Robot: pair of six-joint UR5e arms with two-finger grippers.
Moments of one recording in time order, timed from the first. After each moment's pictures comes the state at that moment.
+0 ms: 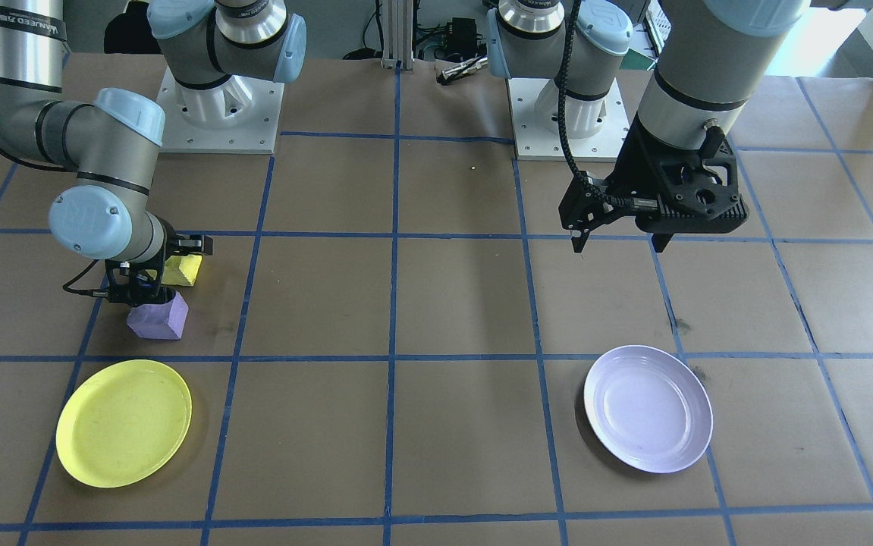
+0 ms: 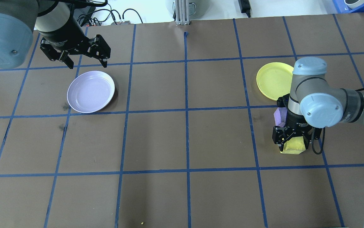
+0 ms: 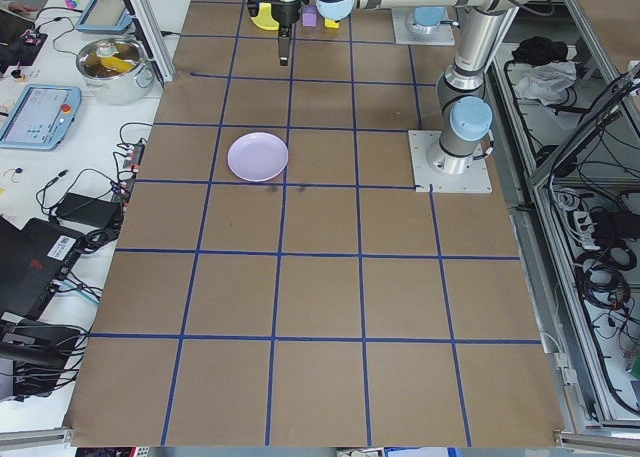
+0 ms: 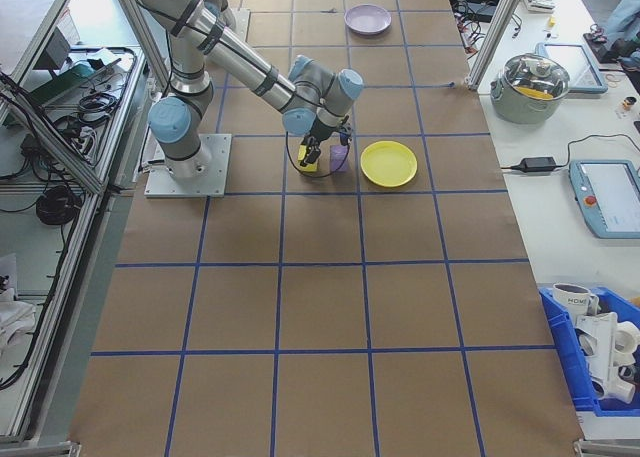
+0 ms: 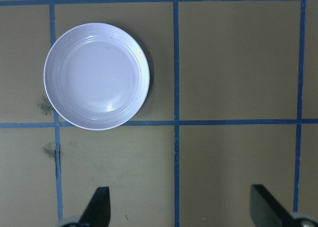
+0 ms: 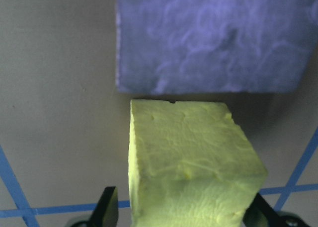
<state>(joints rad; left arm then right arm) -1.56 -1.64 -1.55 -1.43 1.59 0.00 1.37 -1.34 2.08 -1.88 -1.77 -0.16</state>
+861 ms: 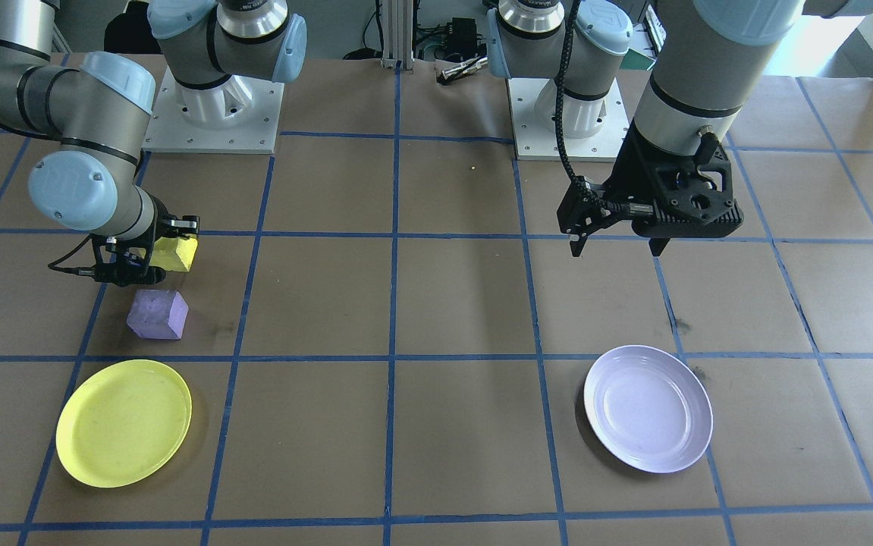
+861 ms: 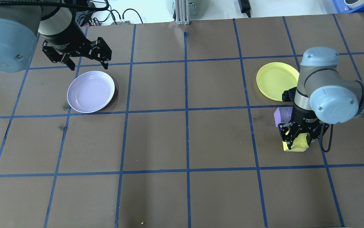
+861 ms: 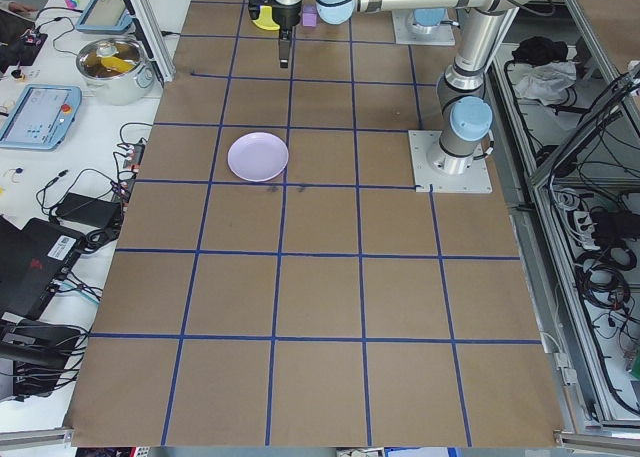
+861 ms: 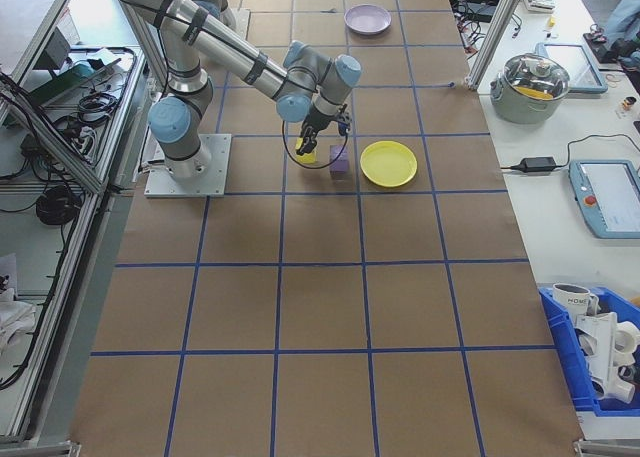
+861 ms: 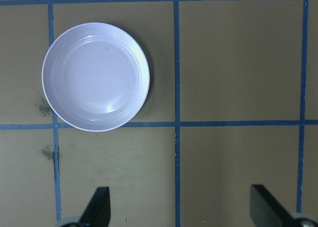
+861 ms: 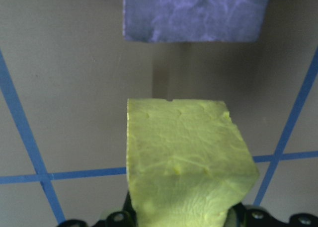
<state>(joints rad) -1.56 -1.63 -1.58 -1.41 1.59 0.00 1.37 -1.44 2.05 -1.77 -1.76 -0.15</state>
